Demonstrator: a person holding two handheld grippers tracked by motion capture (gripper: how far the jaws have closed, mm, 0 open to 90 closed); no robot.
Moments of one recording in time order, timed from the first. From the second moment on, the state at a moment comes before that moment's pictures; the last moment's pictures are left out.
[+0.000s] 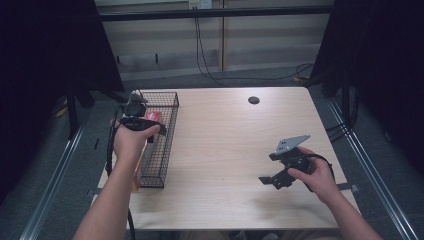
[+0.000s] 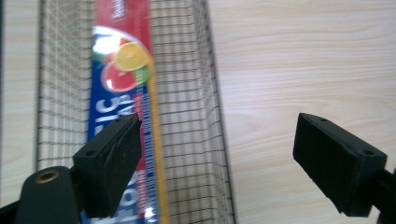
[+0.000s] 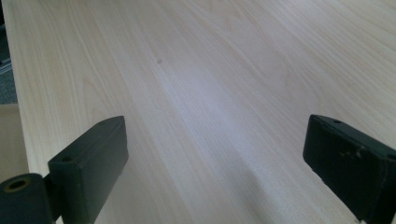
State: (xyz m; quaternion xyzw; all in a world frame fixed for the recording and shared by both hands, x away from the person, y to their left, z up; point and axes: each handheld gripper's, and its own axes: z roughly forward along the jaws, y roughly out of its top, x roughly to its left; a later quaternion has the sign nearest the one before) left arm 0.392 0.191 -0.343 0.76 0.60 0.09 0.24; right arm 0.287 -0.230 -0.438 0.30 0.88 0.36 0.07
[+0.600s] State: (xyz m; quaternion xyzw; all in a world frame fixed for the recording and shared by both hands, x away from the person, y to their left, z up) left arm 0.374 0.129 -0.355 0.79 0.52 0.07 0.32; right arm 0.284 -0.242 -0.447 0.32 0.87 0.37 0.07
